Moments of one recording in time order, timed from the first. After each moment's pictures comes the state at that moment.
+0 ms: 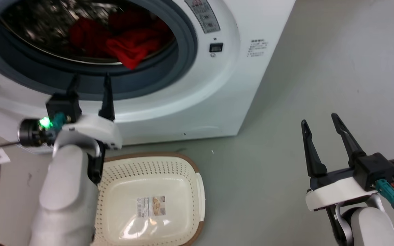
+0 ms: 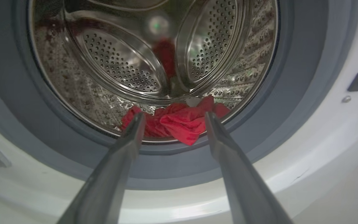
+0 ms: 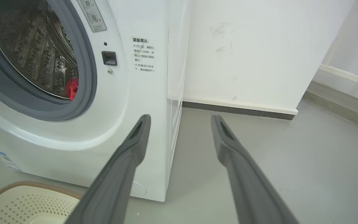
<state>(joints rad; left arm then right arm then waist) -0.58 0.12 0.01 0.57 -0.07 -0.04 -0.26 -0.15 -0.05 0.05 0.06 -0.02 0.13 -0.20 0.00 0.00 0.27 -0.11</state>
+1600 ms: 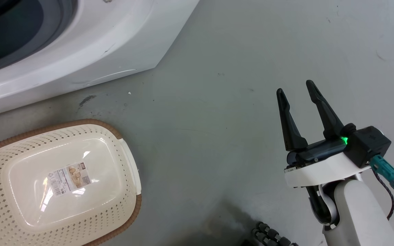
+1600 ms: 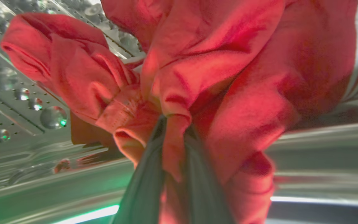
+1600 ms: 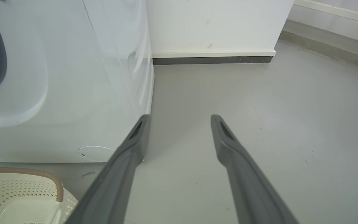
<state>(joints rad) -1.44 0.49 -0.10 1.15 -0.04 -0.11 0.56 -0.31 -0.05 0.19 0.09 0.19 0.13 -0.26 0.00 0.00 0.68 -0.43</state>
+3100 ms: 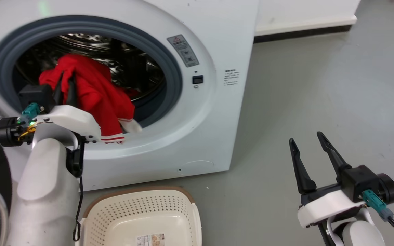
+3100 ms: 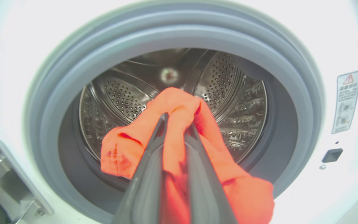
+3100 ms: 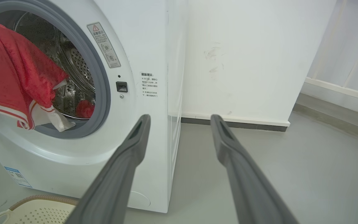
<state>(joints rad) -0.71 0.23 -0.02 0.77 -0.19 -0.05 -0.26 -0.12 -0.05 0.10 0.11 0.02 0.13 -0.20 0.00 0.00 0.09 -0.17</state>
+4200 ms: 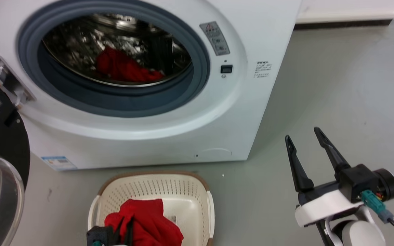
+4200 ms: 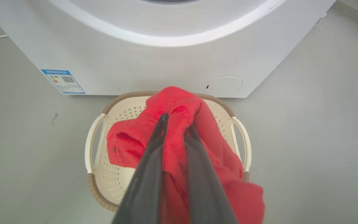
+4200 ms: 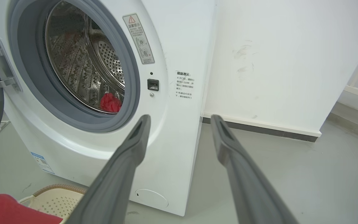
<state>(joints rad) 0.03 0.08 -0.12 0.43 -0.22 -0.02 -0.20 -0.08 -0.05 0.12 0.00 -0.01 0.13 -0.15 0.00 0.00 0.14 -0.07</state>
